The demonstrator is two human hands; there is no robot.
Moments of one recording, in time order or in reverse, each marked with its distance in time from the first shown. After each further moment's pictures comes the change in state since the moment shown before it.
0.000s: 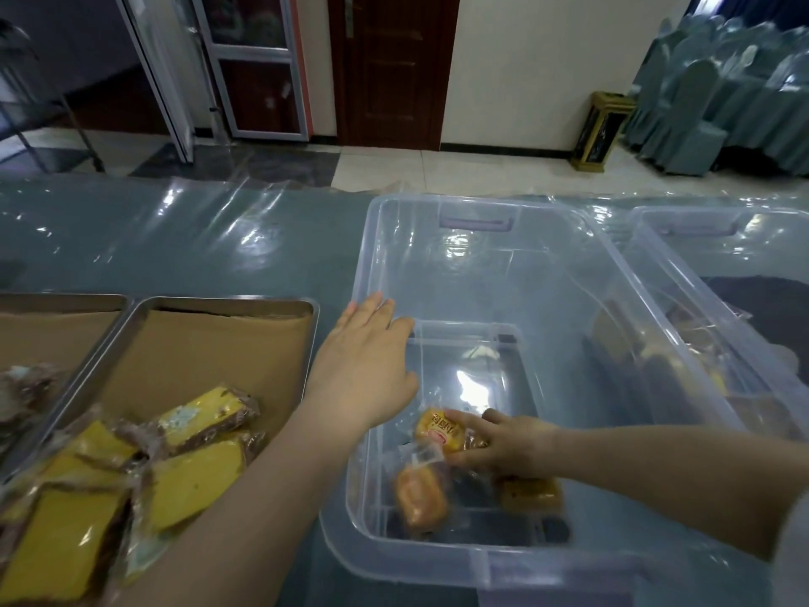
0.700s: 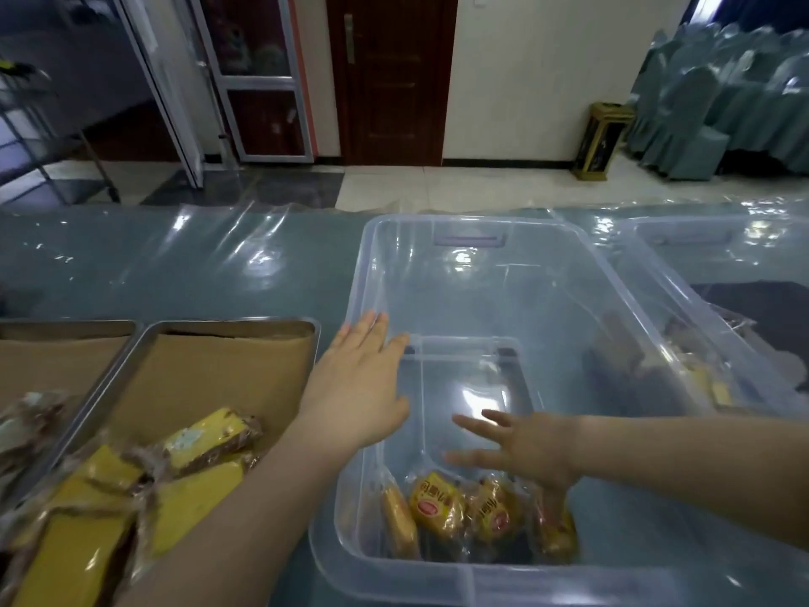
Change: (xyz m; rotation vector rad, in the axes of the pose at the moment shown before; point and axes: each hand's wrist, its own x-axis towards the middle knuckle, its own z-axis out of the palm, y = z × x) left_hand 0.001 0.000 0.001 0.043 -0.052 -0.007; right_hand -0.054 -0.009 -0.053 -0.205 -0.064 -0.097
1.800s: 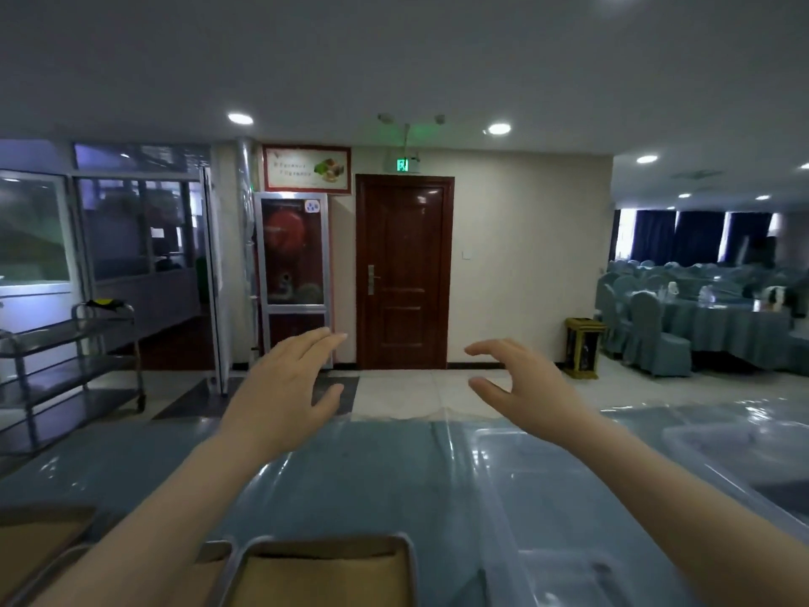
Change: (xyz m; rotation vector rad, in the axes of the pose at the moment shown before) left_hand -0.063 -0.220 -0.240 0.023 0.626 0.096; right_hand -0.060 -0.072 -0.319 0.433 1.417 0.459
